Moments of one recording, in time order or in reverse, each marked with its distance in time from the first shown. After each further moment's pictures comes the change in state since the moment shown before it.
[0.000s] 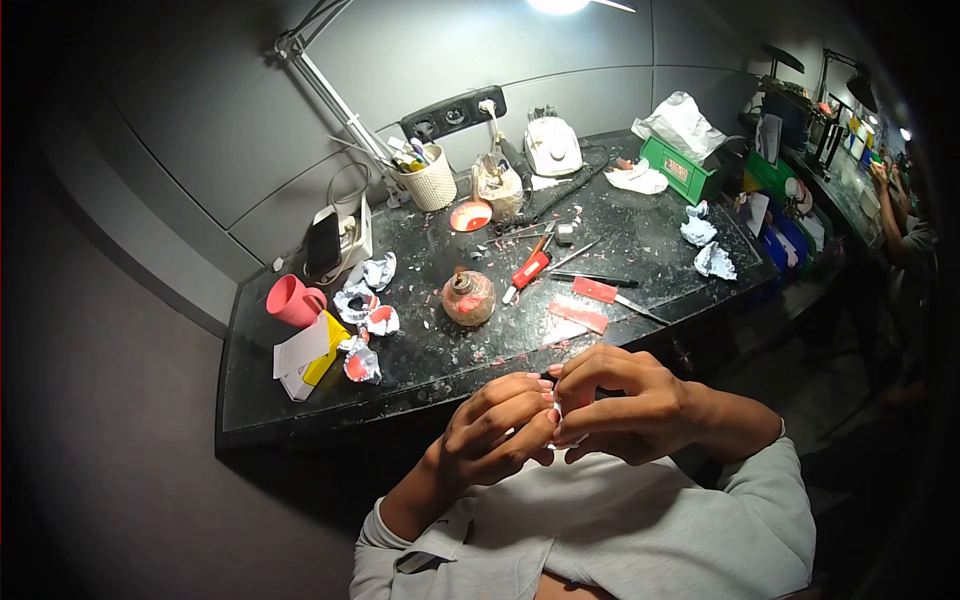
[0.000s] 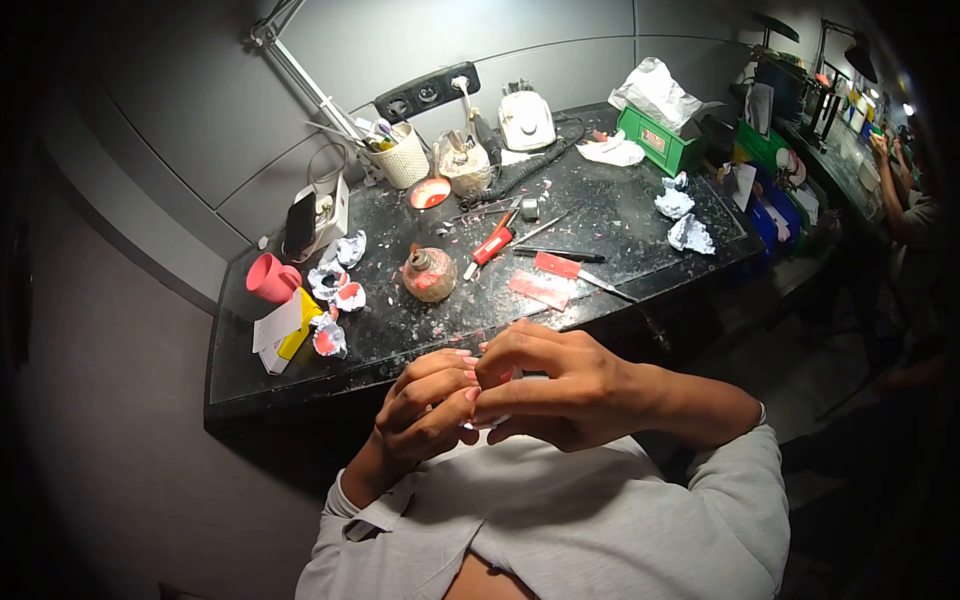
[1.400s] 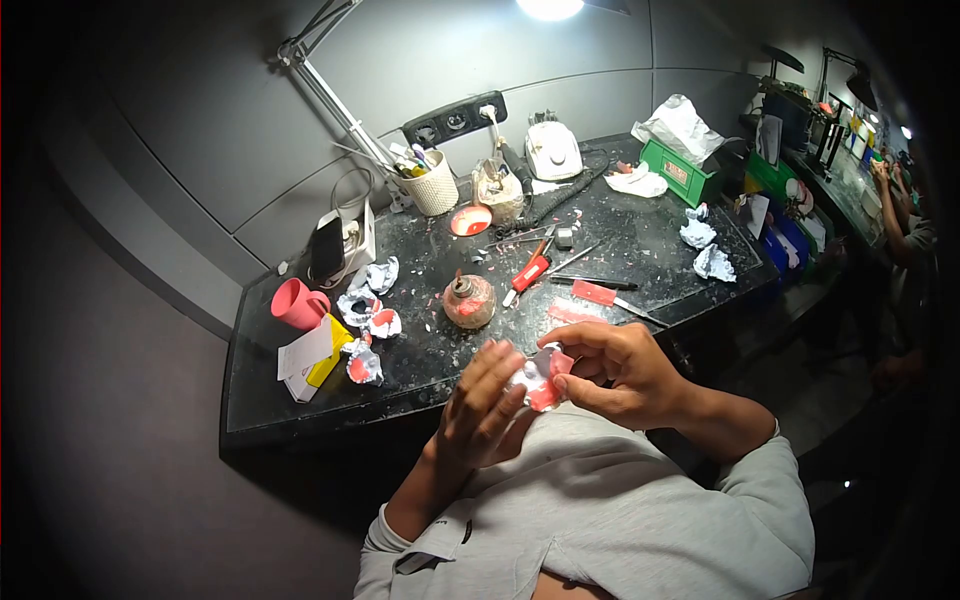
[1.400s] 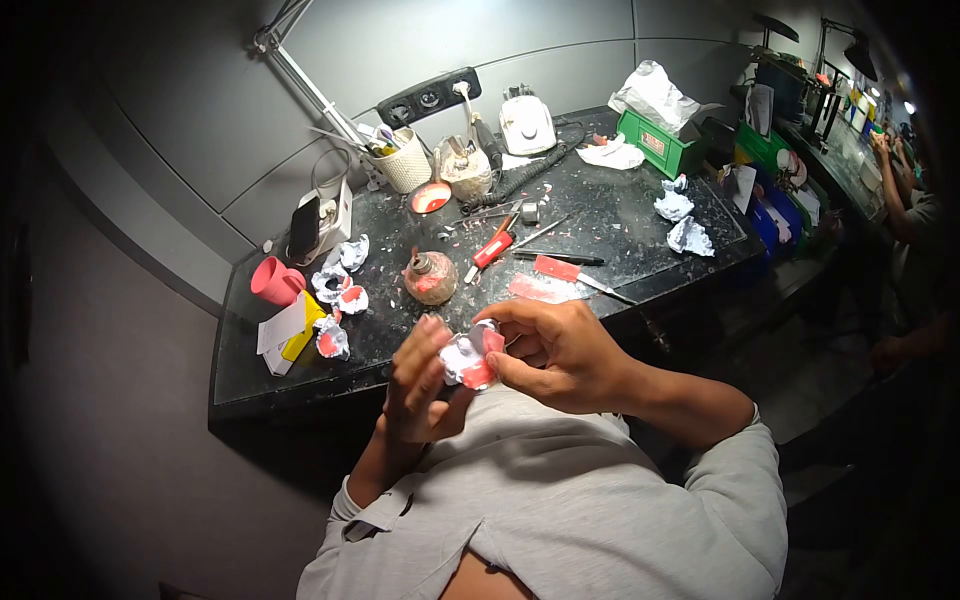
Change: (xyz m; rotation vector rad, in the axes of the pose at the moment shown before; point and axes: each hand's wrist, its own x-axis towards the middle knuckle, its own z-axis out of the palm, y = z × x) left_hand -0.017 -0.013 0.011 0.242 0.067 -0.045; right_hand -0.005 0.010 0.008 0.442 0.112 0.641
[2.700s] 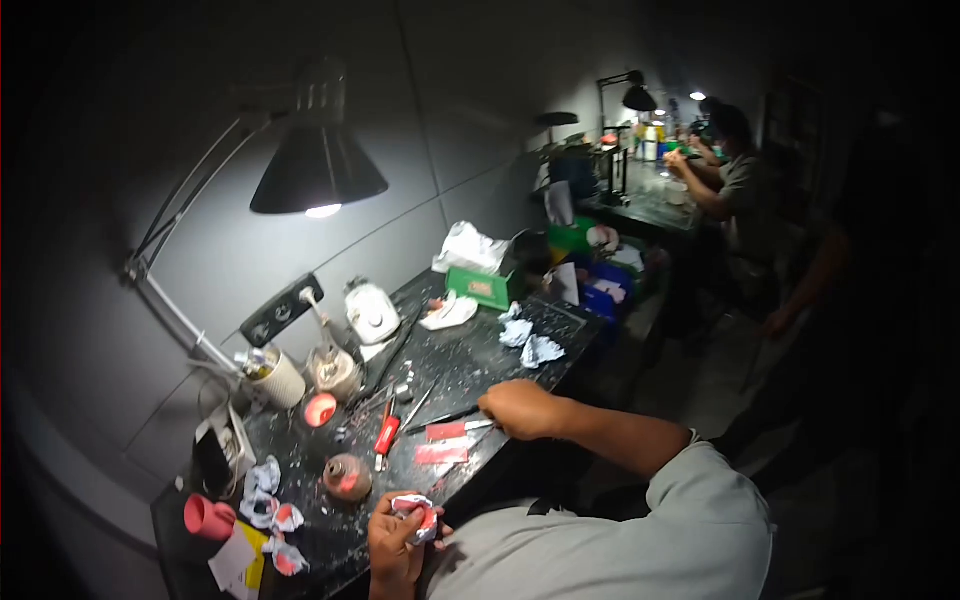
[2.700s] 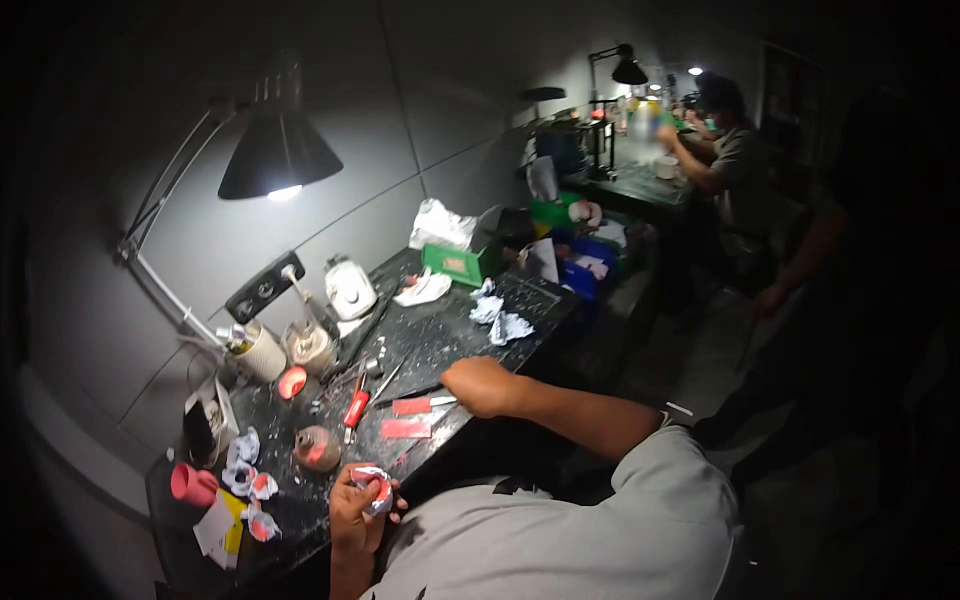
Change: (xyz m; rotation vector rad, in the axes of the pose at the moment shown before) left_hand -0.032 -0.028 0.035 -1.506 0.015 -1.382; right_hand -0.005 0.076 -0.107 -1.205 0.117 0.402
